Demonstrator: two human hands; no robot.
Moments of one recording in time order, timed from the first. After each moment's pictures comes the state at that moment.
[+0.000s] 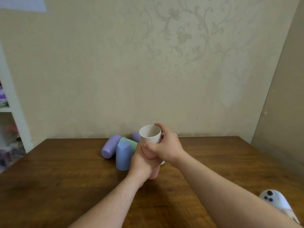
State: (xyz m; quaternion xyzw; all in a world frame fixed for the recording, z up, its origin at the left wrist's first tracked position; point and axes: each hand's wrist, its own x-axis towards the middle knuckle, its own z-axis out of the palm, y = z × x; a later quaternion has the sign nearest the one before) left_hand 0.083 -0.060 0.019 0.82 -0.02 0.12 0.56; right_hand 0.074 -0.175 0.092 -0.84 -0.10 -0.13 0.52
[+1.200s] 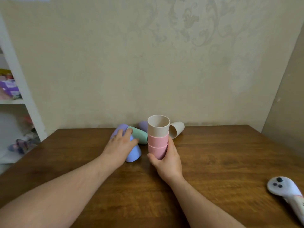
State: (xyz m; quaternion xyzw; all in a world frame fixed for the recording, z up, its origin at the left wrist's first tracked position) left_hand 0.086 0.055 0.034 0.99 -0.11 0.11 -0.06; right_hand 0.043 -0.149 -0.015 -0.82 -0.03 -0.20 0.54
